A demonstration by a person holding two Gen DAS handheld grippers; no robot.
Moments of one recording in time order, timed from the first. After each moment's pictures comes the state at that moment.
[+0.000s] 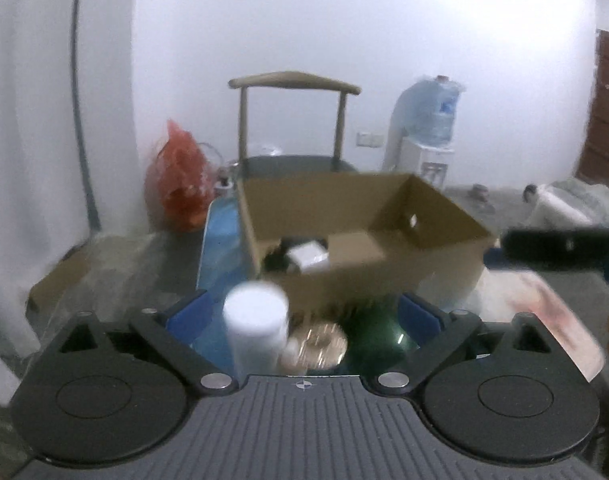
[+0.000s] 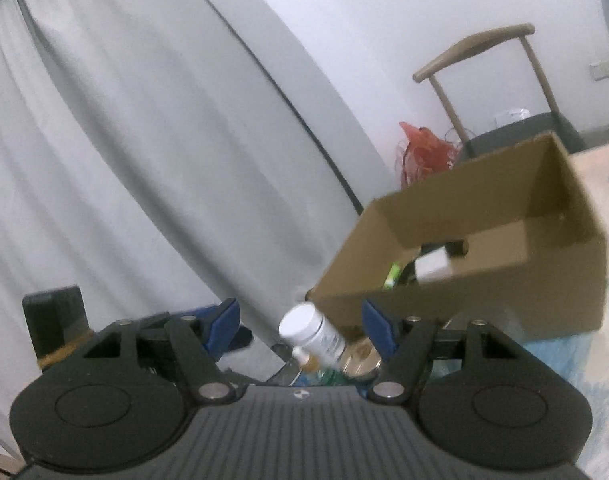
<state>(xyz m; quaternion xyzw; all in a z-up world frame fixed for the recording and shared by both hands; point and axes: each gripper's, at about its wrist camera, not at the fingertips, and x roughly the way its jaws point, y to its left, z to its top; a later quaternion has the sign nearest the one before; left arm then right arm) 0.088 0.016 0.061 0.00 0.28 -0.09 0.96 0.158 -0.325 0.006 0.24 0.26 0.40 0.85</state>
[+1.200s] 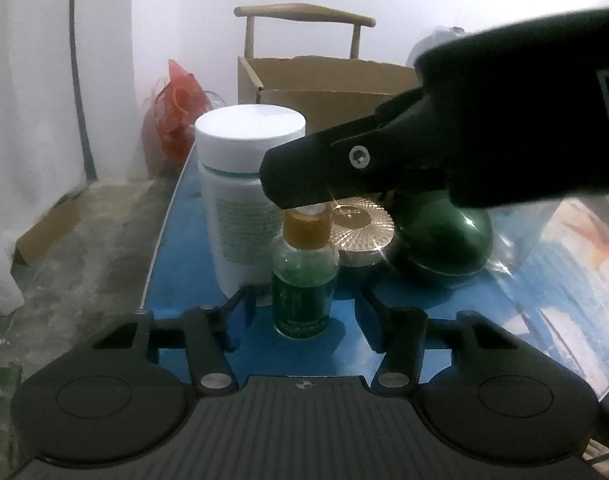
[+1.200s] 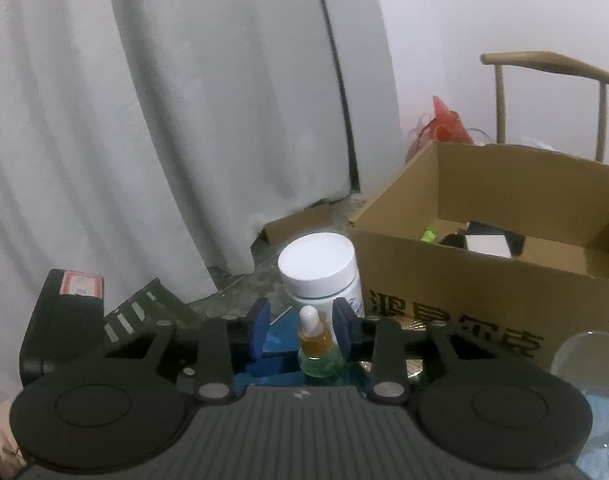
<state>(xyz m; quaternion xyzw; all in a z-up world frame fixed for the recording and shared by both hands) 0.120 0.018 -0.051 0.00 0.32 -0.08 0.94 0.160 -0.171 -0.023 0.02 0.27 0.40 0.88</state>
